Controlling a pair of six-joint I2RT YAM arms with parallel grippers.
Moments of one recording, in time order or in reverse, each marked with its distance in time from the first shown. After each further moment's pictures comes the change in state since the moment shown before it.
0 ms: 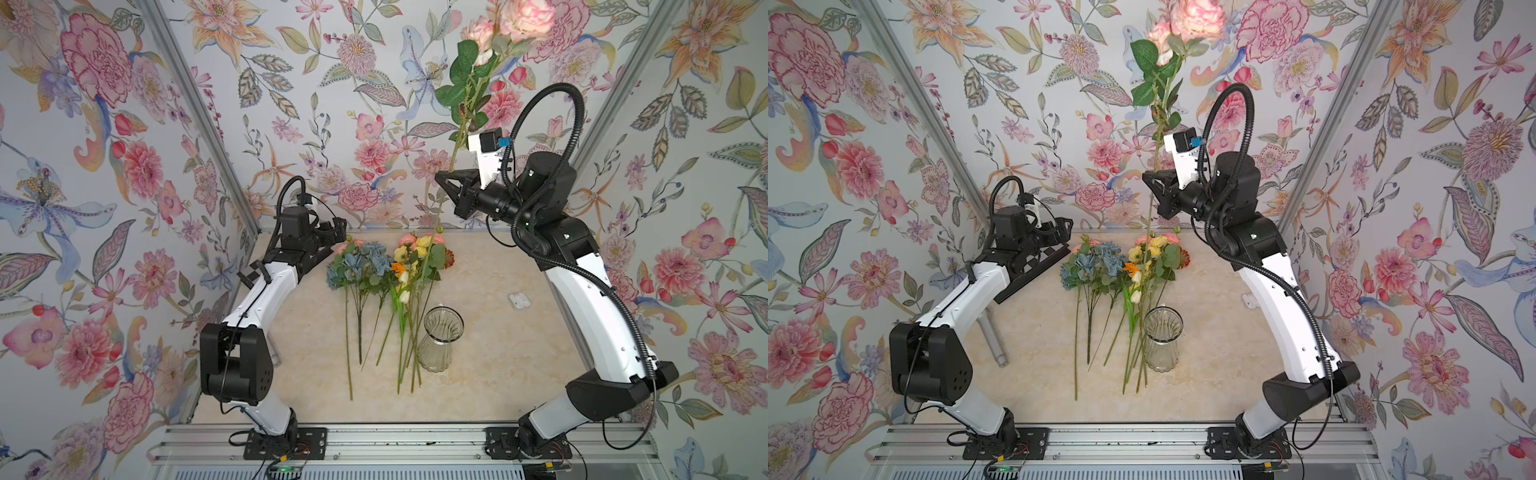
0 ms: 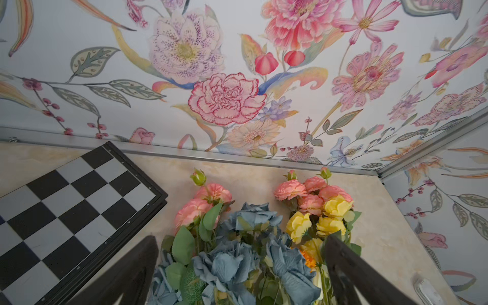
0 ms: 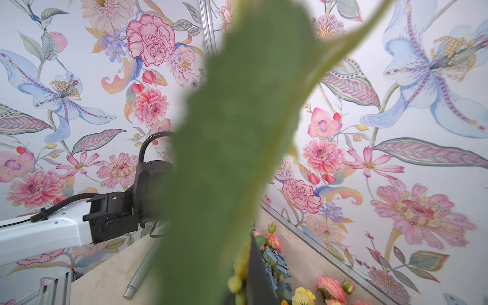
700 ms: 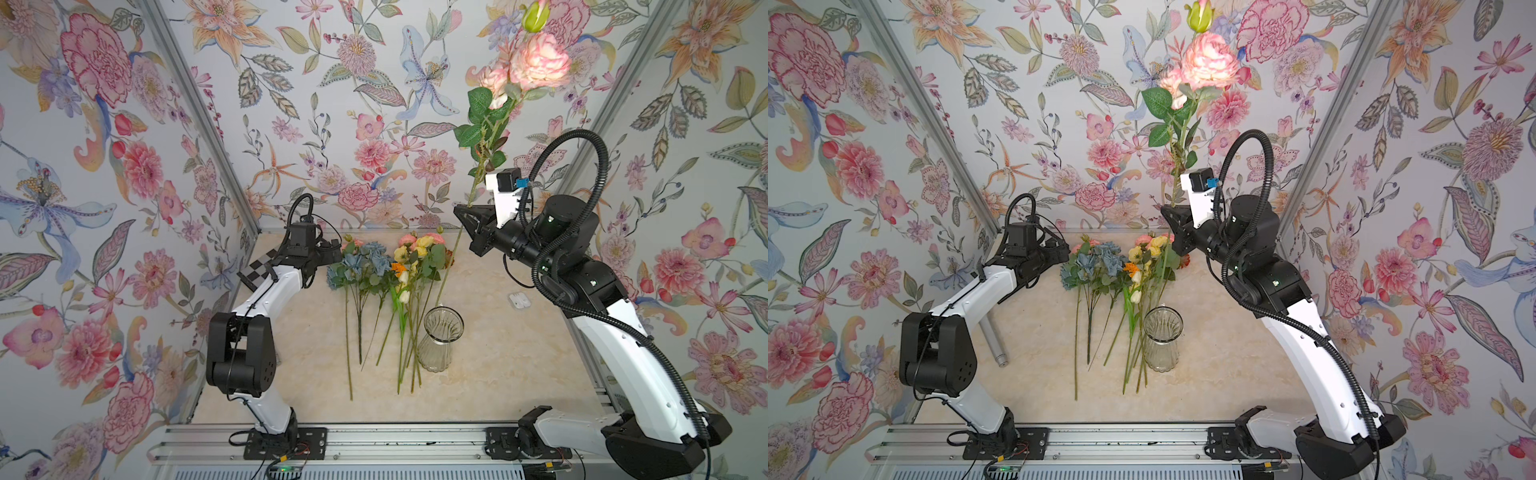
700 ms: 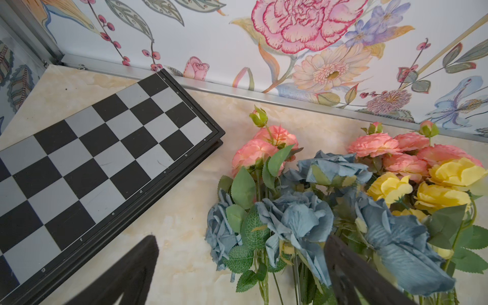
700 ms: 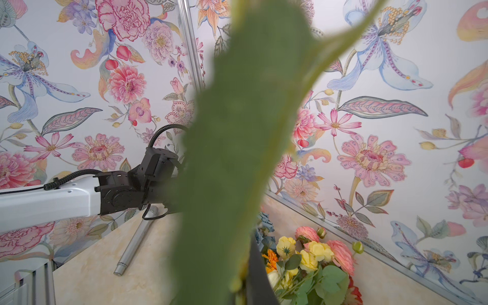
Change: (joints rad) left arm 0.000 0.066 -0.066 -0.126 -0.152 0.055; right arm 0.044 -0.271 -0.340 0.008 0.164 -0.017
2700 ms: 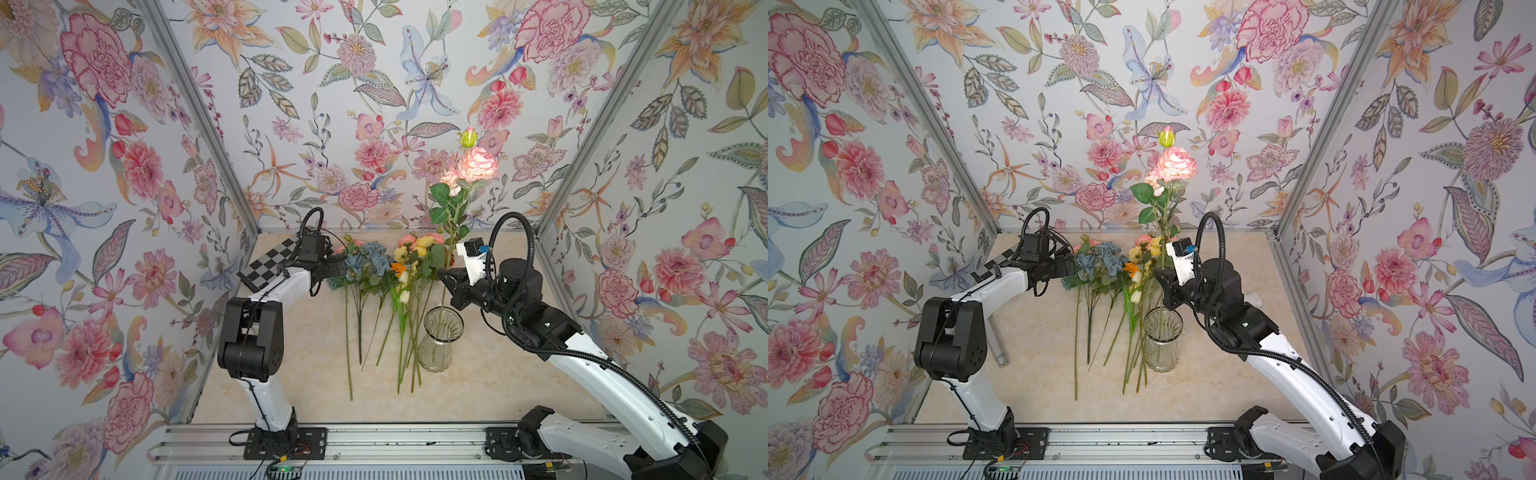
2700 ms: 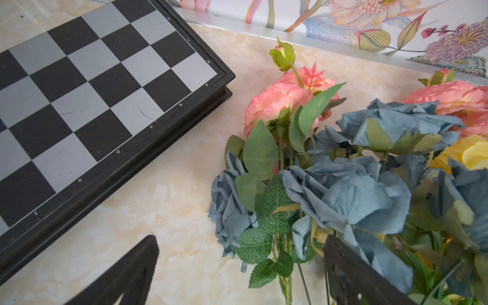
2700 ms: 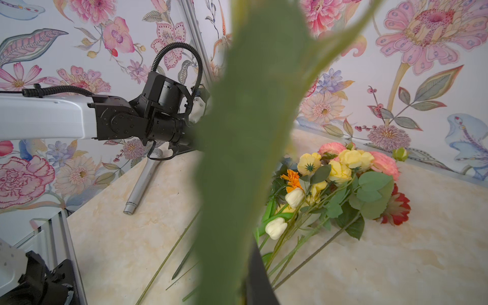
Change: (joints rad) left arm -0.028 0.108 -0.025 -0.006 -0.029 -0.007; right arm 0.098 -0.182 -0.639 0.252 0.073 0.099
